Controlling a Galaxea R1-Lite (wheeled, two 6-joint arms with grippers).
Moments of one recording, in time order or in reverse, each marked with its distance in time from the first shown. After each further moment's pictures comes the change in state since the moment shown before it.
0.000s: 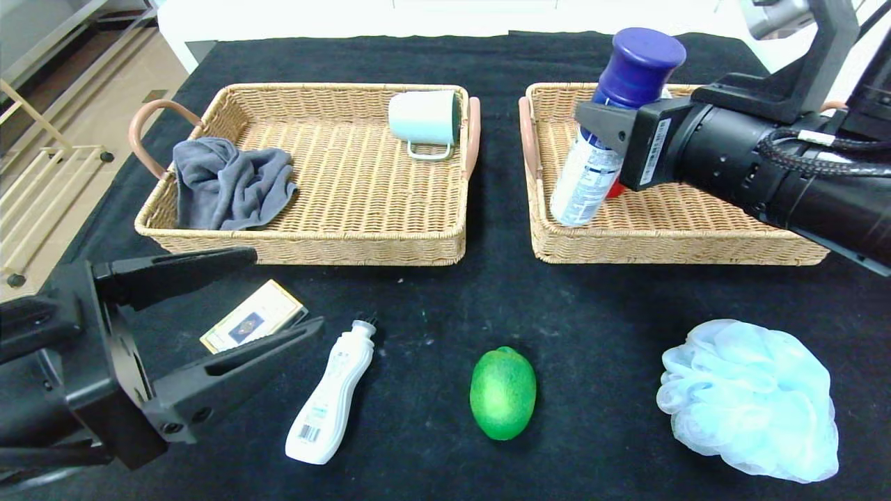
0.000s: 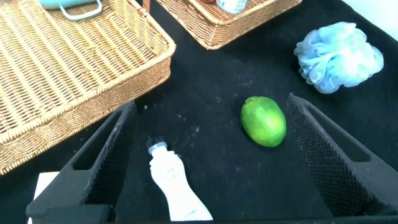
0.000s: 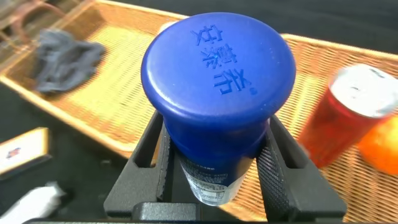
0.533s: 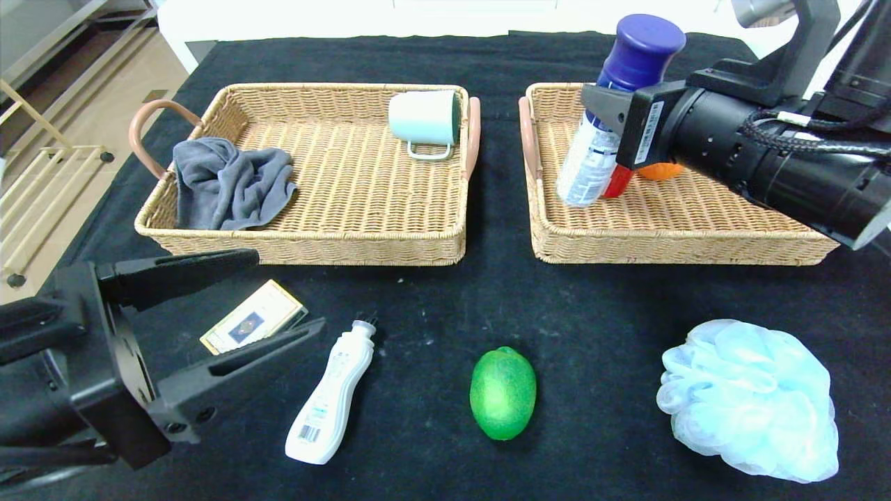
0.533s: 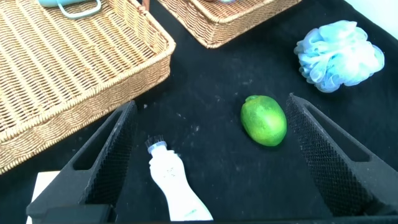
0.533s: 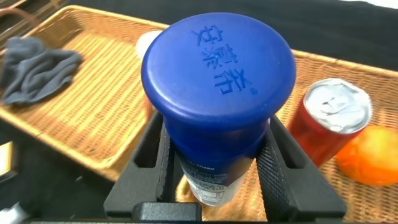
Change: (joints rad) left arm 0.000 0.003 0.002 -0.001 0.000 0.000; right arm -0.045 0.050 -0.065 -0.025 -0.001 -0.020
